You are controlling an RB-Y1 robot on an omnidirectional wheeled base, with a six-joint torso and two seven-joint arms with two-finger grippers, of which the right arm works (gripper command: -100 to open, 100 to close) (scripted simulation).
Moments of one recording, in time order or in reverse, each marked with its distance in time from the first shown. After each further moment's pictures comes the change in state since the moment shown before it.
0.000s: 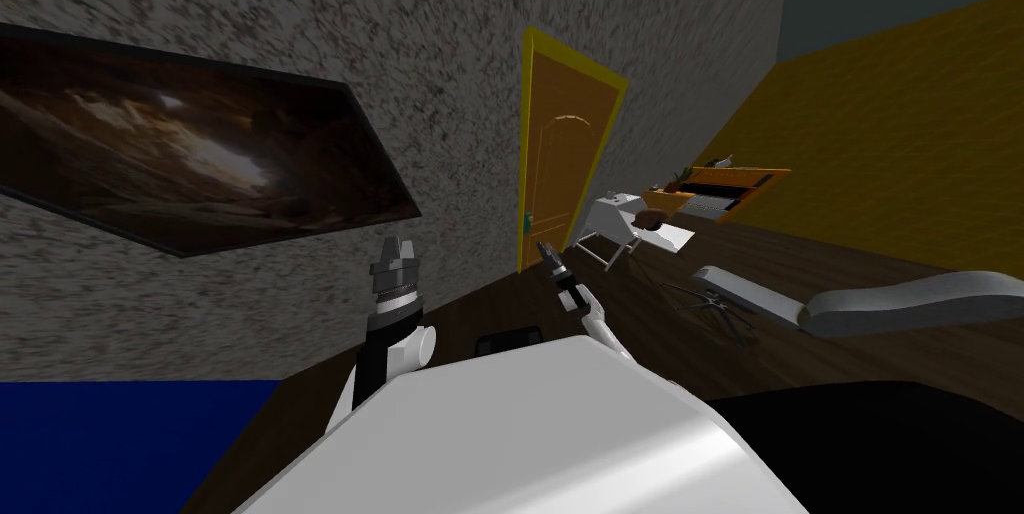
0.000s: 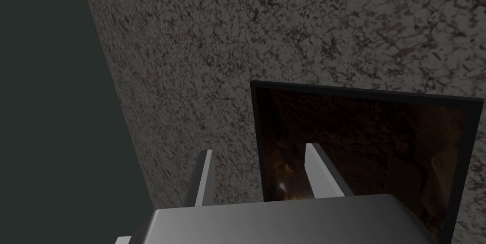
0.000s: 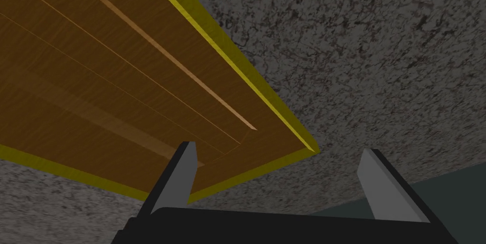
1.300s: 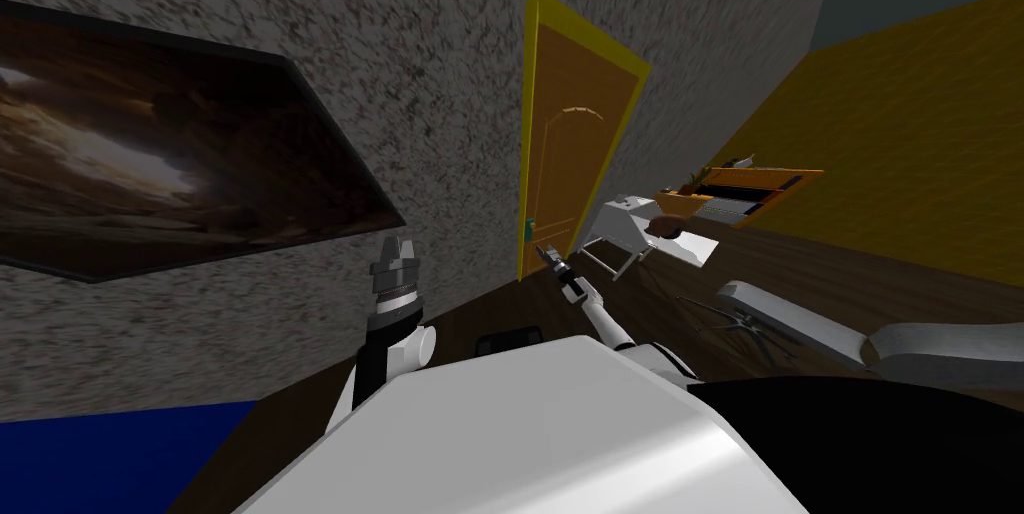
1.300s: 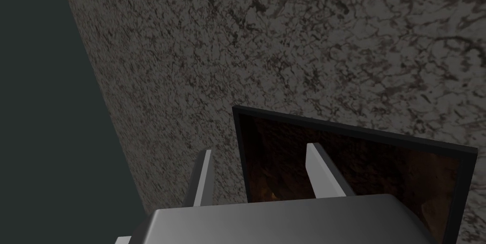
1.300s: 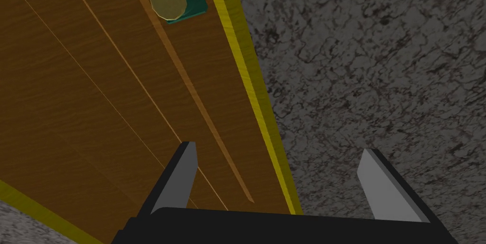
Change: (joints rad) arm -0.180 -0.083 -0.022 0.327 0.122 -0.006 0.158
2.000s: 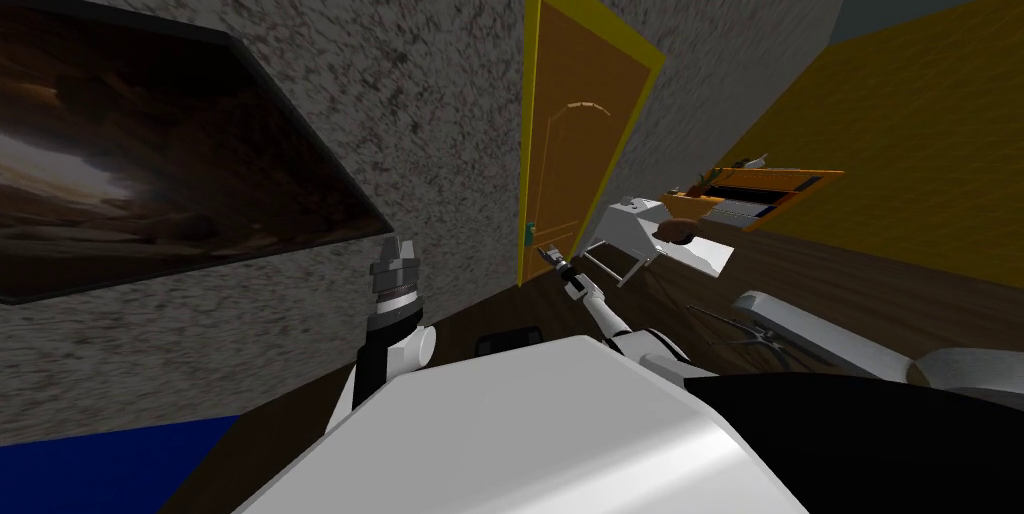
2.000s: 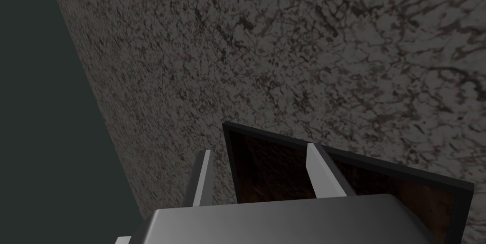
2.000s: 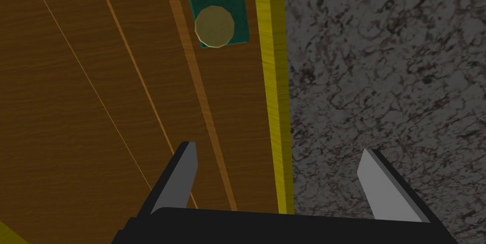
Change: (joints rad) arm -0.080 -0.040 -0.009 0.148 0.062 0.002 0.077
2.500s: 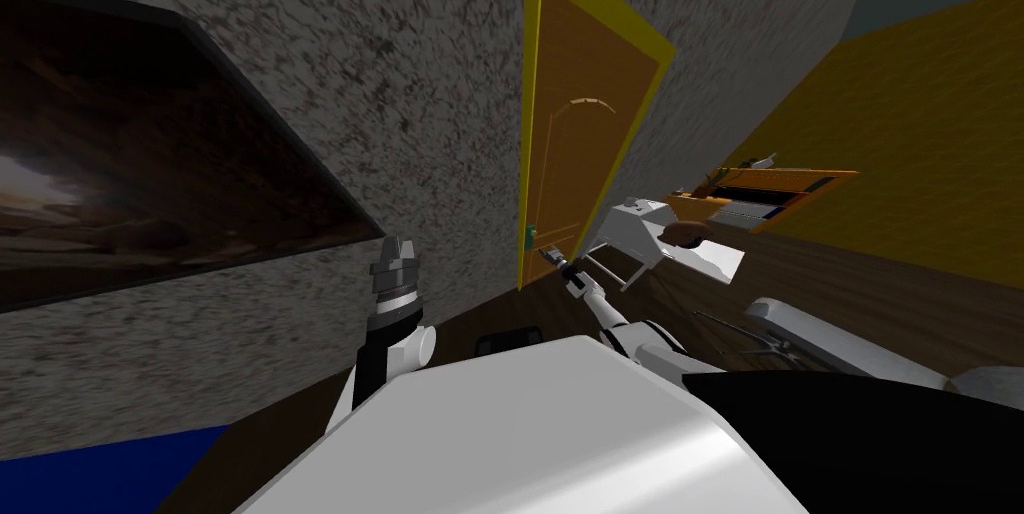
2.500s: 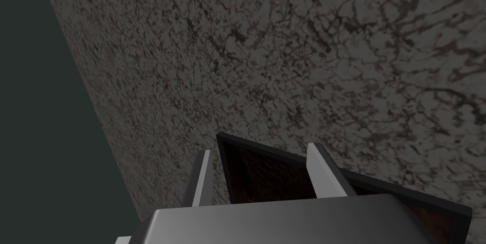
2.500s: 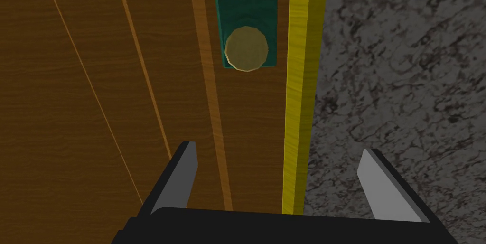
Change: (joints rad) arm -0.056 -0.022 -0.007 0.103 0.035 -0.006 0.048
